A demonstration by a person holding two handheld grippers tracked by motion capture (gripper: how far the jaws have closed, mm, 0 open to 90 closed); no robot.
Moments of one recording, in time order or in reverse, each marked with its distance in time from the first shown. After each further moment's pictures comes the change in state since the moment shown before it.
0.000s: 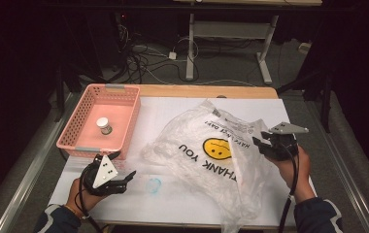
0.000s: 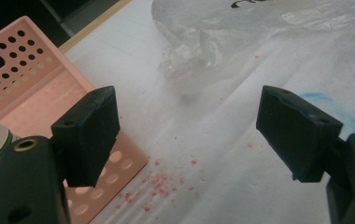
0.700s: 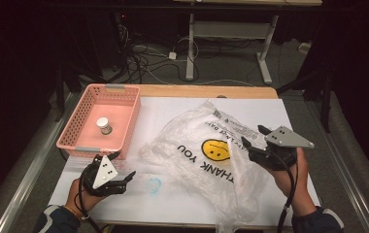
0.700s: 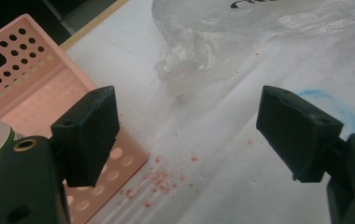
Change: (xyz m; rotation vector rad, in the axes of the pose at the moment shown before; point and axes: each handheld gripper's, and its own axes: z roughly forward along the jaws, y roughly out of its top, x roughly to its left) left arm -0.001 0.000 -0.001 0.007 0.001 0.001; right arm 0.058 0.031 -0.055 -0.216 -0.020 -0.108
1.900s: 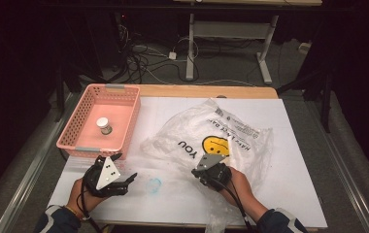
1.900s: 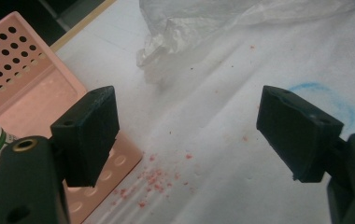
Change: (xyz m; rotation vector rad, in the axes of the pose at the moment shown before) left arm -0.004 0.000 0.003 0.021 -0.005 0.022; right arm 0.115 -0.035 0.096 0.303 0.434 -0.222
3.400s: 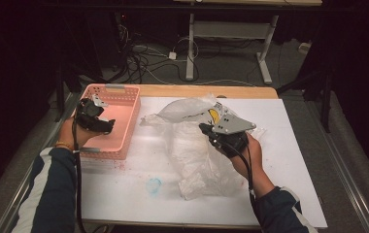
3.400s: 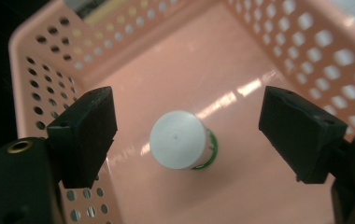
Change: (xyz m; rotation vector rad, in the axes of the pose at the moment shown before) left arm 0.177 0.042 0.073 0.434 0.182 -0.231; right arm -0.048 0.063 -0.076 -0.331 -0.218 0.007
